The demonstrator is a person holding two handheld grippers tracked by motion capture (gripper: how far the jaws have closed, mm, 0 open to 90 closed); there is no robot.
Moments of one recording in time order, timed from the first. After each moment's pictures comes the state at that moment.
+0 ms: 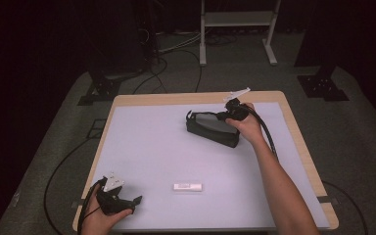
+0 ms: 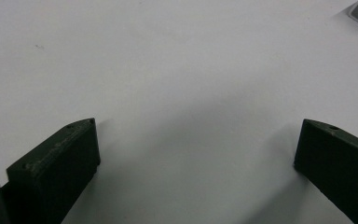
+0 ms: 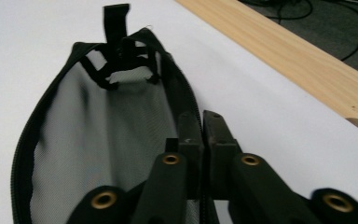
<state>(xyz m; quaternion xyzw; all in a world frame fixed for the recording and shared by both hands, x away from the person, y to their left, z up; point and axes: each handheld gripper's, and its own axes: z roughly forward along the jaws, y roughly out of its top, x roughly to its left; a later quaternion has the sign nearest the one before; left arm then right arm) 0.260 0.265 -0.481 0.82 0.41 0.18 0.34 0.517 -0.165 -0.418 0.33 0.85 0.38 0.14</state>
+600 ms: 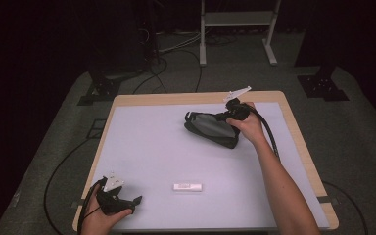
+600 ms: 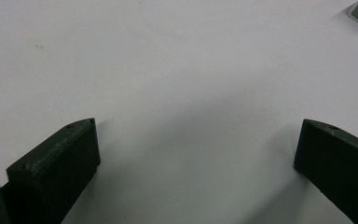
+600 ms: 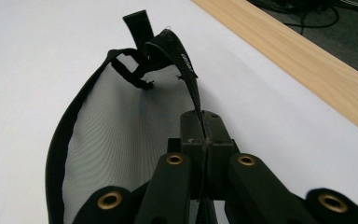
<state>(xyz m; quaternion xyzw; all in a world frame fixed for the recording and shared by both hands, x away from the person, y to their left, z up) 0.260 0.265 -0.481 0.82 0.41 0.18 0.34 0.506 -0.165 -0.404 0.29 0.86 0.40 0.11</state>
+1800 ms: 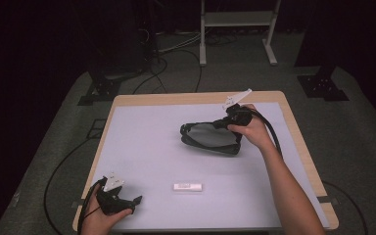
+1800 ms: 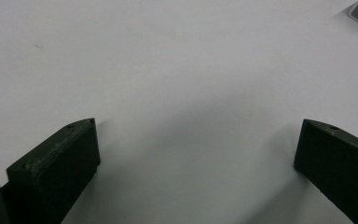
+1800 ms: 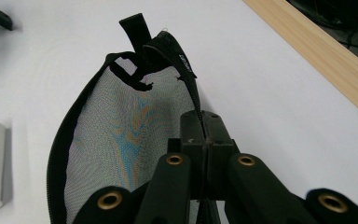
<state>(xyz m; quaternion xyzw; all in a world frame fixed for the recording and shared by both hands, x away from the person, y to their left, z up) 0.260 0.265 -0.481 0.82 0.41 0.18 0.34 0.468 -0.160 -0.381 0.21 0.89 0.40 0.07</state>
